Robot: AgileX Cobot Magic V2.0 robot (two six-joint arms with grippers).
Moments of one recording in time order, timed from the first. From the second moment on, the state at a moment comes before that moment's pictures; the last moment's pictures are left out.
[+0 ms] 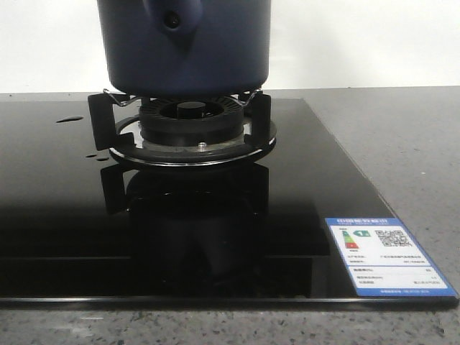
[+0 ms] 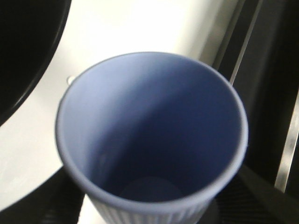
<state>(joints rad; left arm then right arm) -0.10 0.94 -0.82 -1.76 0.61 1.83 0.52 1.50 -1.33 -1.24 0.01 -0.77</state>
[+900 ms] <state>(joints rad) -0.11 0.94 -0.82 -1.76 0.61 1.83 0.53 1.38 -1.28 -0.92 0.21 -0.47</state>
